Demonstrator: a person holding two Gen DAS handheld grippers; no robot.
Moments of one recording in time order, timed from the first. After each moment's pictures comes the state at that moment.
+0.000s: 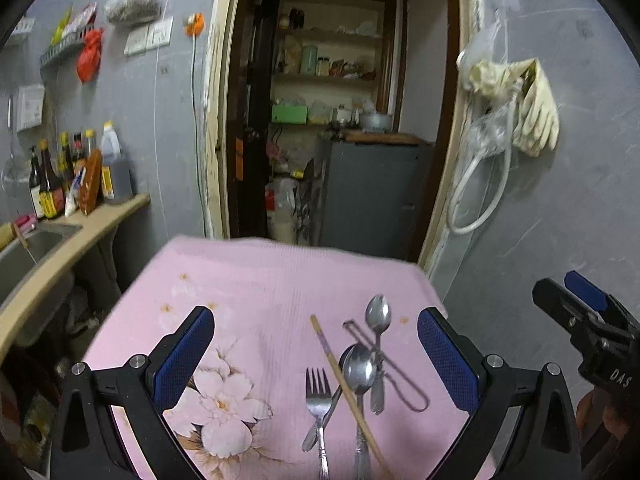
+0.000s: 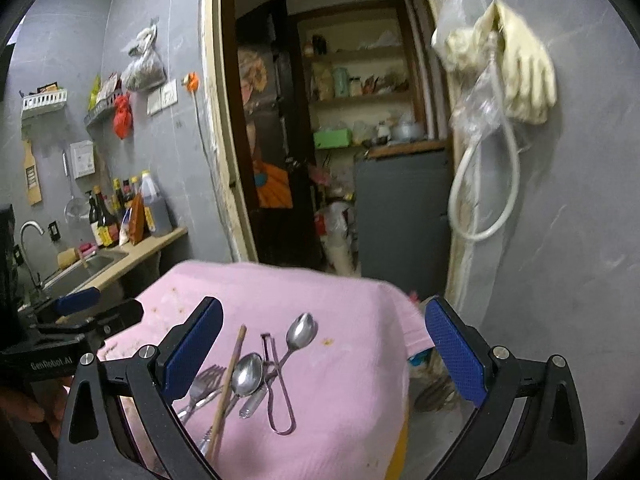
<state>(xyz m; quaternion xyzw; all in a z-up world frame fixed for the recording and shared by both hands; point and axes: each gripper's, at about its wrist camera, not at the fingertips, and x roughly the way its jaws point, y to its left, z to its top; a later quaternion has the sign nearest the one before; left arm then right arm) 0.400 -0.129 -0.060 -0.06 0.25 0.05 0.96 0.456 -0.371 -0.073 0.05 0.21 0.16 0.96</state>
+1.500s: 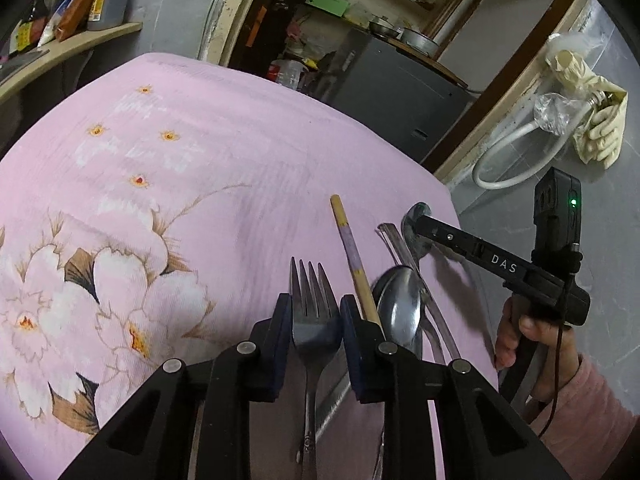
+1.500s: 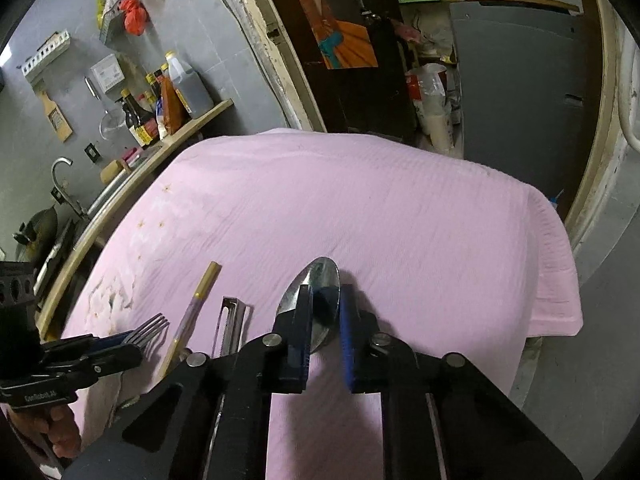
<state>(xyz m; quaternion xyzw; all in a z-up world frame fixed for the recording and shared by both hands) 0.468 -0.092 -0.183 -0.24 0.41 0.00 0.88 0.629 -0.298 -0.220 0.04 0.43 0.34 0.83</state>
